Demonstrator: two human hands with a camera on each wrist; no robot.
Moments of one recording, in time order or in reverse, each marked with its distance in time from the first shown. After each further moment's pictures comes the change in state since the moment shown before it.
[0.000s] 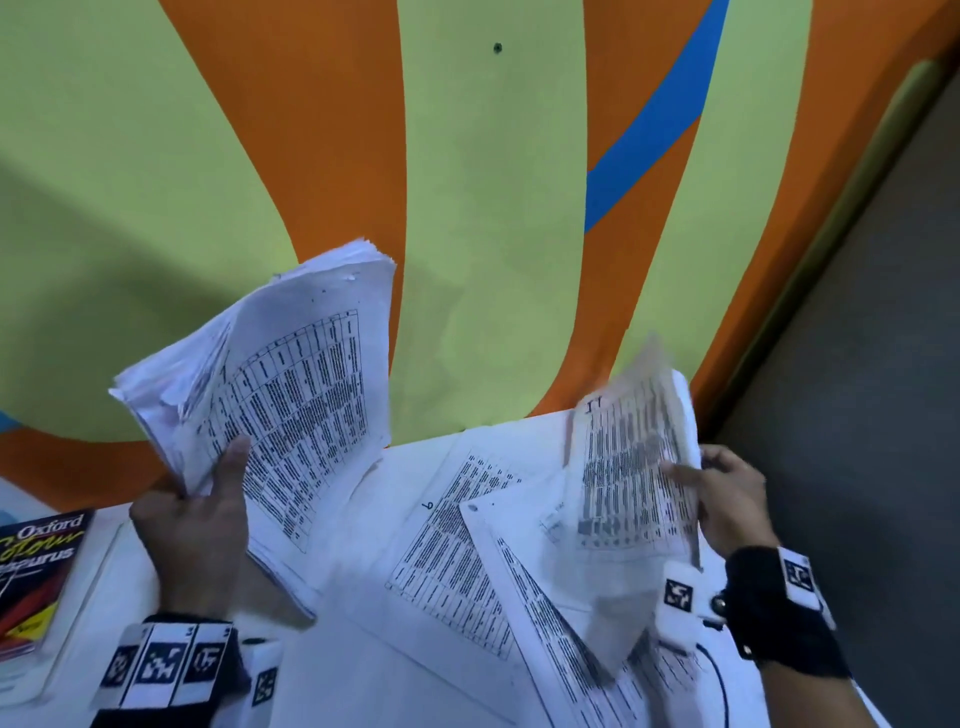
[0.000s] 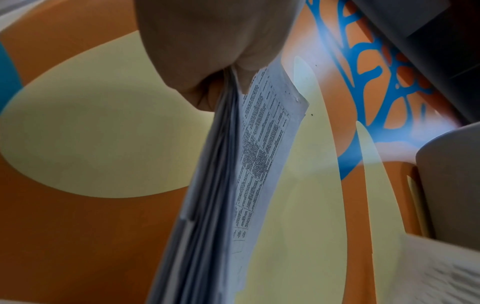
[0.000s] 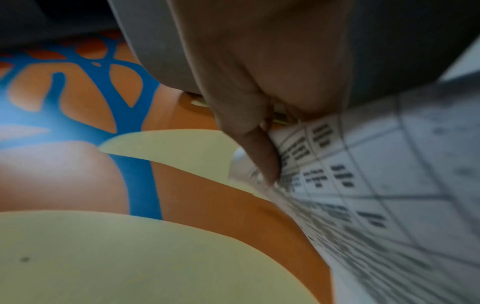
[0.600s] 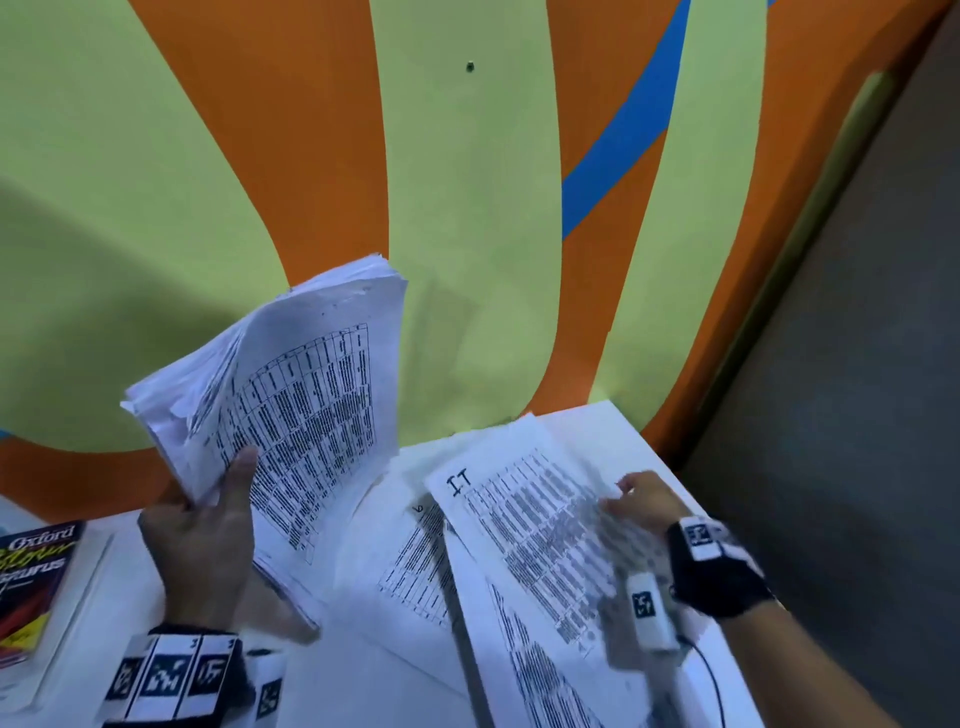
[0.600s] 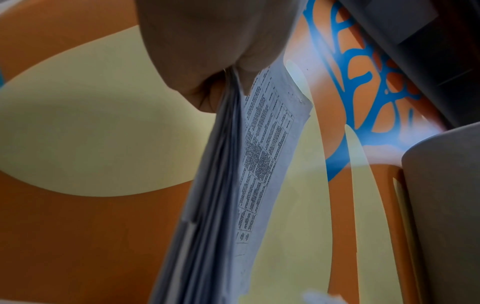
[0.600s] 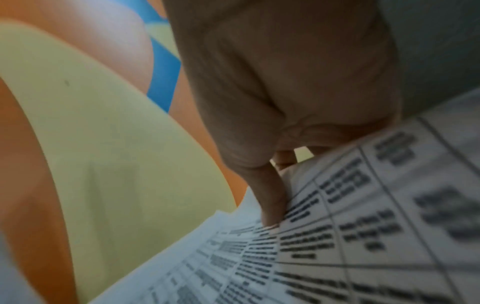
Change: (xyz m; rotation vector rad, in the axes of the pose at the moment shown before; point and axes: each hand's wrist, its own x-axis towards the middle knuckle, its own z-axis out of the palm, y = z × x) left_hand -0.010 -0.006 0.002 0.005 -0.076 -0.052; right_hand 0.024 0.036 0.021 -1.066 -0.340 -0.048
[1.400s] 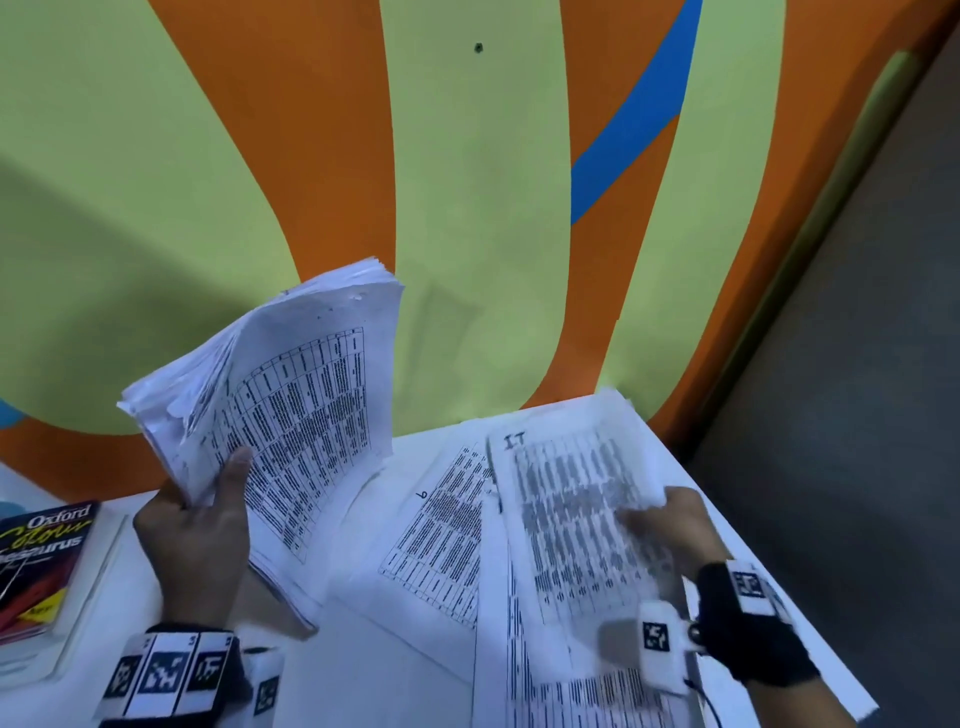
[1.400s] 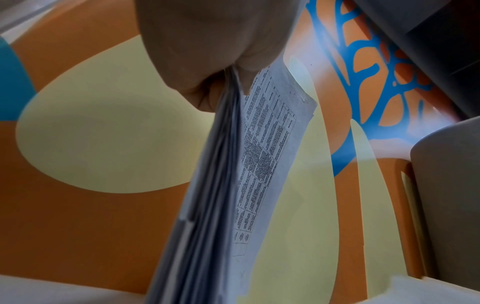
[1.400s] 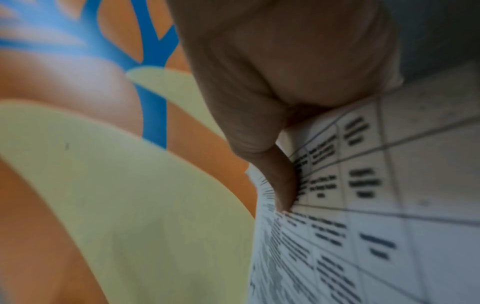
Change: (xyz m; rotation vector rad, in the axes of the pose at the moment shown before) left_hand -0.018 0.023 -0.008 -0.012 0.060 -0.005; right_hand -0.048 0.016 0.008 0.575 0.124 0.088
